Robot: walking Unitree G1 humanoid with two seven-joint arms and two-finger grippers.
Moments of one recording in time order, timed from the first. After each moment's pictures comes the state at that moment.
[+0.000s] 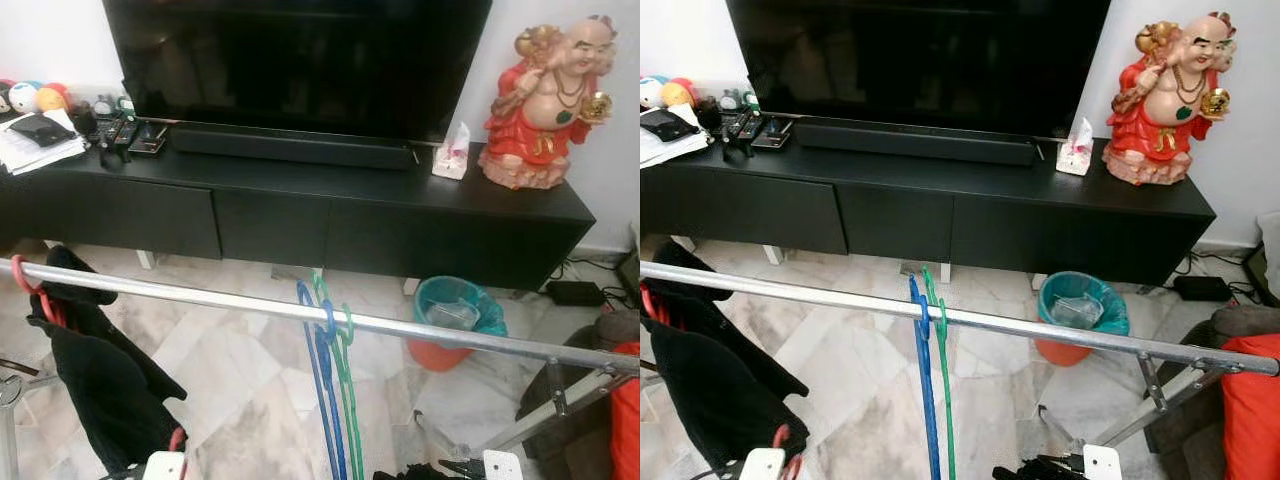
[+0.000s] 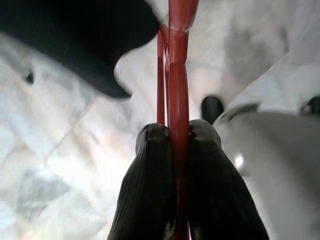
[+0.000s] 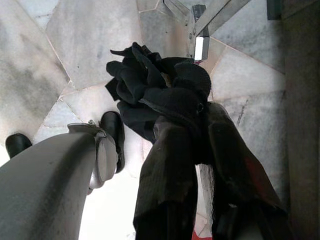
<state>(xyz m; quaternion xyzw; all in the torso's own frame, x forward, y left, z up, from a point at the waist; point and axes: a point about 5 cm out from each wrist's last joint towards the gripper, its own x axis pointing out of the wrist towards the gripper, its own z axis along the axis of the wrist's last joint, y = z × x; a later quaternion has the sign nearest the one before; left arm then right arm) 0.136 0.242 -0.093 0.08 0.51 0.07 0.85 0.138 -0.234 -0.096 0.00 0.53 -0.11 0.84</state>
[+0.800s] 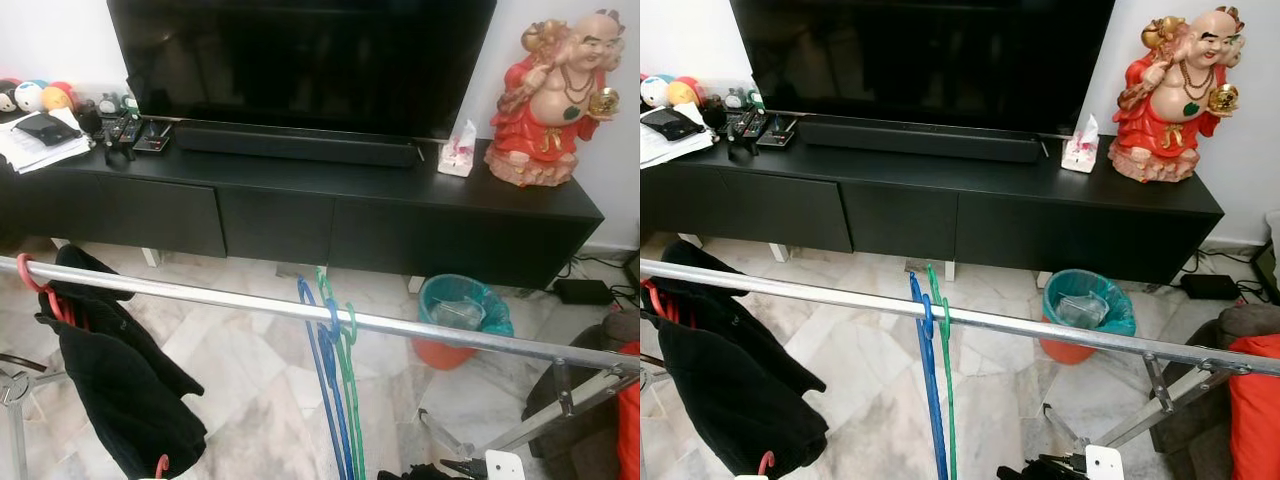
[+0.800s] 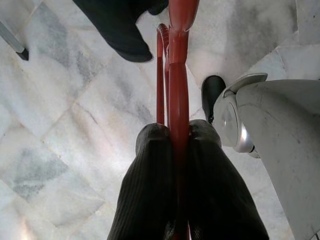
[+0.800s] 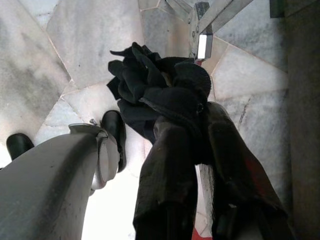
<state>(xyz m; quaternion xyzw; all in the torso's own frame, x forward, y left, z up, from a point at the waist) 0.123 0.241 -0.097 0.06 0.52 0.07 0.85 0.140 -0.235 -0.094 0.01 0.52 -0.11 0.85</state>
